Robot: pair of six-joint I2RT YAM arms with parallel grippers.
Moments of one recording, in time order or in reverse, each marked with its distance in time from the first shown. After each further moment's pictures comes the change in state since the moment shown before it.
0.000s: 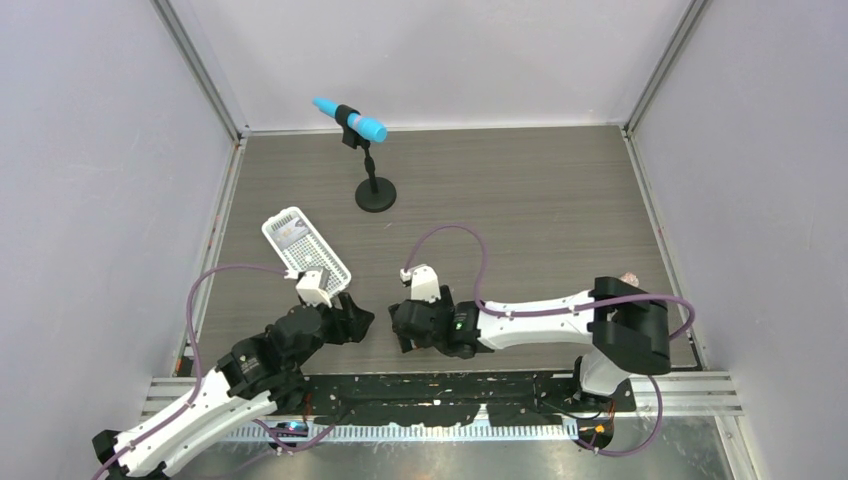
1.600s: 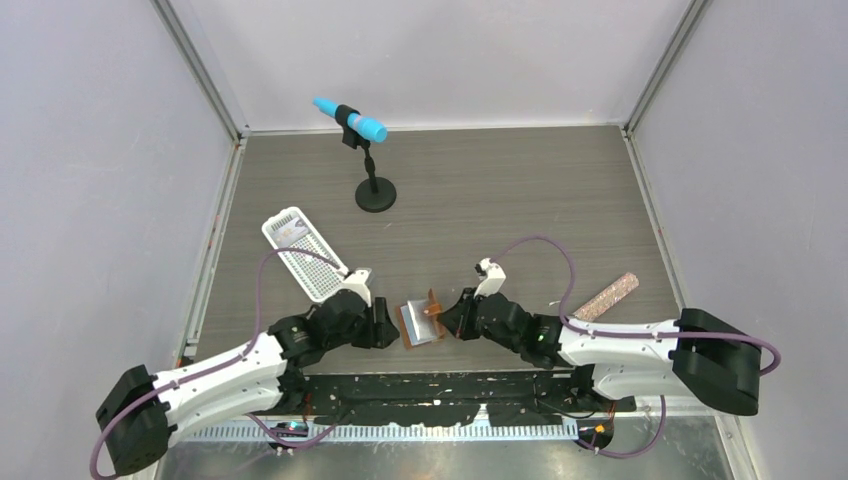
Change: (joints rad) left arm 0.000 0.512 -0.016 0.301 0.258 -0.035; right arm -0.191 -0.445 -0.578 0.599 -0.209 0.129
